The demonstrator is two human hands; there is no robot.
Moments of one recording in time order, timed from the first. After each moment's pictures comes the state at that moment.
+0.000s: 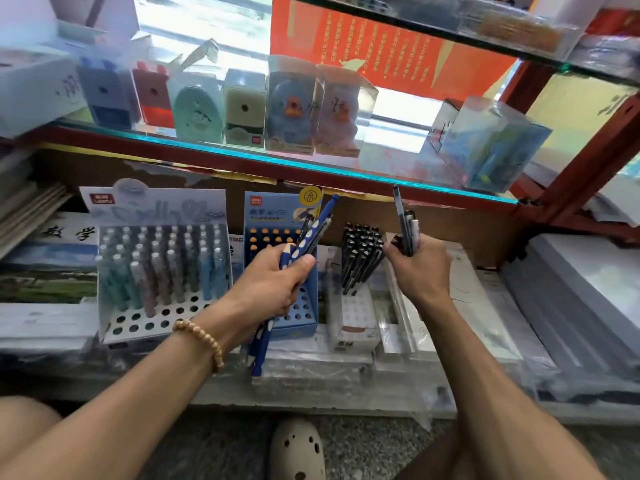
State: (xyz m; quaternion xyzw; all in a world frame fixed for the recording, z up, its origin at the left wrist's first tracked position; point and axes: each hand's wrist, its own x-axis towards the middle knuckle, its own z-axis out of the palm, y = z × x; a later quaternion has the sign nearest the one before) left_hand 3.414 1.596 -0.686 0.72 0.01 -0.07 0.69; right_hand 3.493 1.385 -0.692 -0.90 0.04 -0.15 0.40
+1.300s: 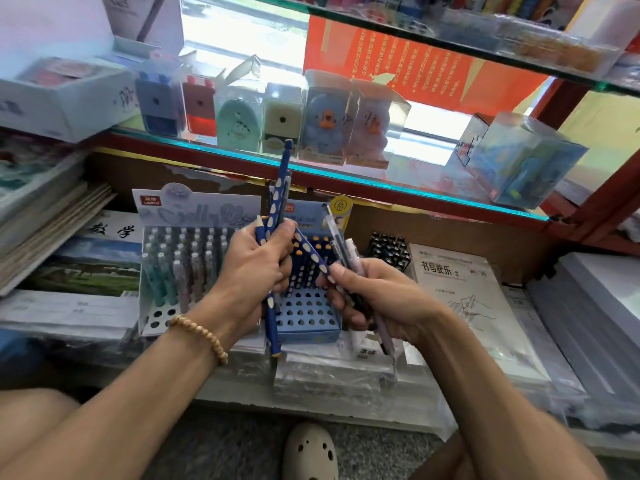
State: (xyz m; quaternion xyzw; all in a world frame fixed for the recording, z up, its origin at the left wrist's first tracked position) left_hand 3.406 1.627 -0.671 0.59 0.04 0.09 0.80; right_hand 3.448 1.449 -0.666 -0.65 -0.15 0.36 0.64
